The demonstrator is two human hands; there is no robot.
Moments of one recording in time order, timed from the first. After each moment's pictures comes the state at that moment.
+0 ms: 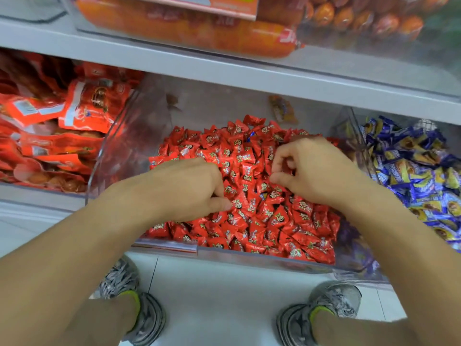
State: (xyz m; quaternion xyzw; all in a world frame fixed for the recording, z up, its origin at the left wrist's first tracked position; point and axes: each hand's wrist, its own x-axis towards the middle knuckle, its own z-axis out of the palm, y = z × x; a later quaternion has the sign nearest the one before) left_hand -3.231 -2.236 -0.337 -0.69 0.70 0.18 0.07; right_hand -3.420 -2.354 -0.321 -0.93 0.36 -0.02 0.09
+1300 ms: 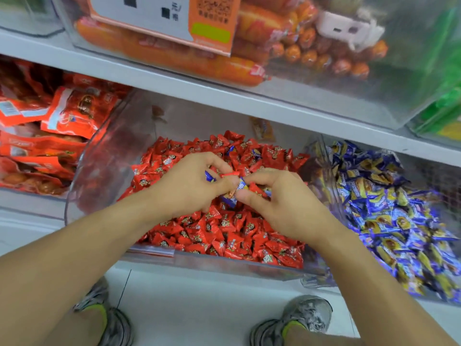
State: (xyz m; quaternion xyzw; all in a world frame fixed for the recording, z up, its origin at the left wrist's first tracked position) left_hand -3.262 -2.246 -0.337 -0.68 0.51 0.36 -0.39; right_hand -3.436 -2.319 -0.320 -0.90 0.32 -0.11 0.28
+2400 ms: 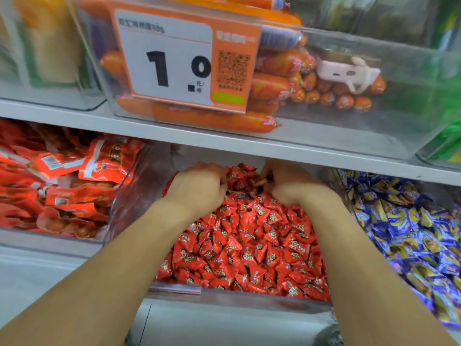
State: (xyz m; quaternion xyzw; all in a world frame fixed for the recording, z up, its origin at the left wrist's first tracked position) left_hand -3.210 -2.290 -0.357 -0.78 0.60 0.04 -0.19; right_hand -3.378 -2.393 -0.313 -0.88 0.46 0.05 0.14
